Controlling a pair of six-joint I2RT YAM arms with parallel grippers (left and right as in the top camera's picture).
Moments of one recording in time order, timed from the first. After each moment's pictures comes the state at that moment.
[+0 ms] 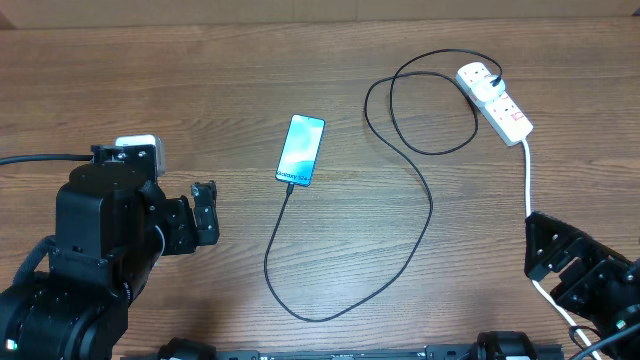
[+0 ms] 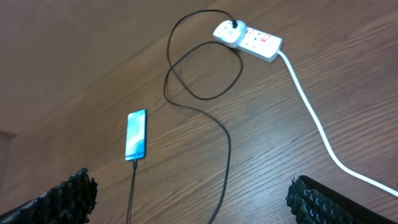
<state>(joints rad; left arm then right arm) -0.26 1.00 1.58 -1.39 -0.17 -0.29 0.02 0.80 1.68 -1.56 -0.03 0.54</state>
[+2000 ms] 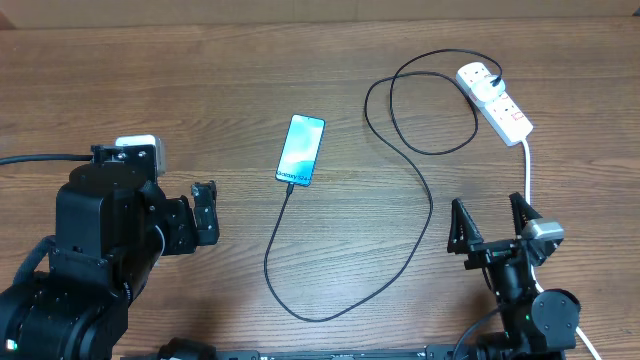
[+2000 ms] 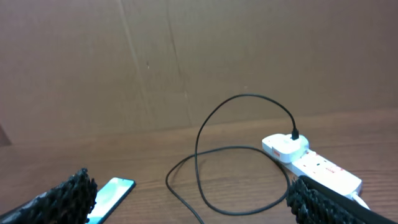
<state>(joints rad) -0.26 1.00 1.58 -1.39 -0.17 -0.29 0.09 0.01 0.17 -0.12 -0.07 0.20</state>
